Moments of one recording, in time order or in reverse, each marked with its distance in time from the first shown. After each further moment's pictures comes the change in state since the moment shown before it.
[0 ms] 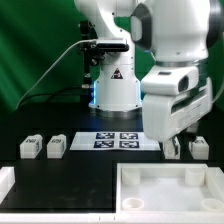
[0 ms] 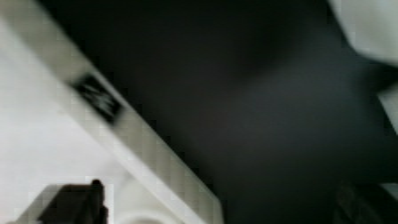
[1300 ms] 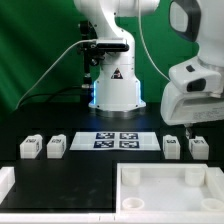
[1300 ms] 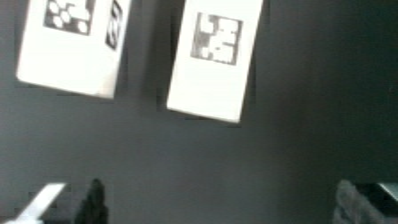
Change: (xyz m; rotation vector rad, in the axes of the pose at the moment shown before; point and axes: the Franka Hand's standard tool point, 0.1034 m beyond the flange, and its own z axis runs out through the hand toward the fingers) arm 0.009 -0.063 0.004 0.137 -0.414 0.648
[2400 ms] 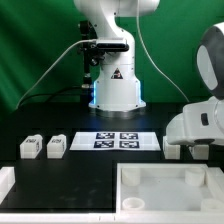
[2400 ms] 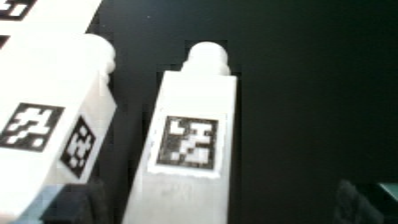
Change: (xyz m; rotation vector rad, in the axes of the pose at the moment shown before) arm -0.014 -0.008 0.048 -0.010 -0.512 0.083
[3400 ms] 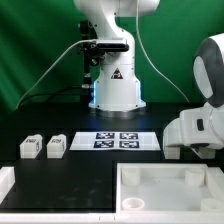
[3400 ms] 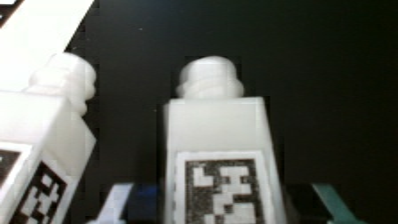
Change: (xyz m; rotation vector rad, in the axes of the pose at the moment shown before) arm -0.003 -0.002 0.022 -0.012 -0.017 0.001
